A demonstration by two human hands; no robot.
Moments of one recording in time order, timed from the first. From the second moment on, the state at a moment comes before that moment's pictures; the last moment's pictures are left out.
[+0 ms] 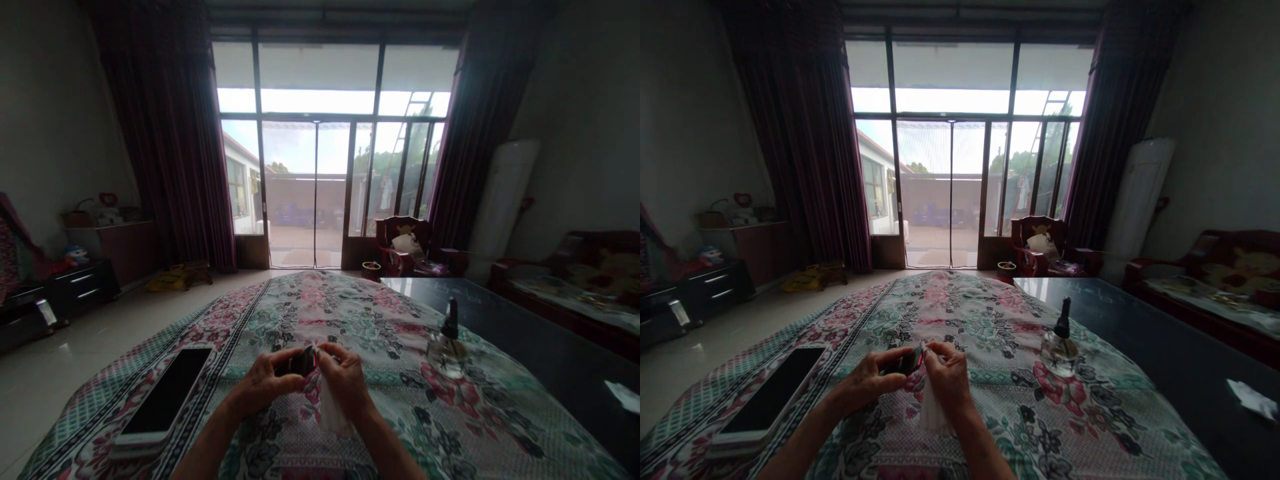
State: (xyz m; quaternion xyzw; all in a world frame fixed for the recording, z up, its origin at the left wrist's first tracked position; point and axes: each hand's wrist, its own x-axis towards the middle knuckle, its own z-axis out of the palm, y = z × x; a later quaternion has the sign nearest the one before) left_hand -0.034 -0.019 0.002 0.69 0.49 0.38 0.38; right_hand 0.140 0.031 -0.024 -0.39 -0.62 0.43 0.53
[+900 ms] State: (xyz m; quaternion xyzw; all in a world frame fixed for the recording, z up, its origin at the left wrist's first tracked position) left_hand -0.032 -0.022 0.004 0.69 0.51 0.38 0.34; right_hand 0.141 0.026 -0.021 -0.38 -0.61 0.47 0.51
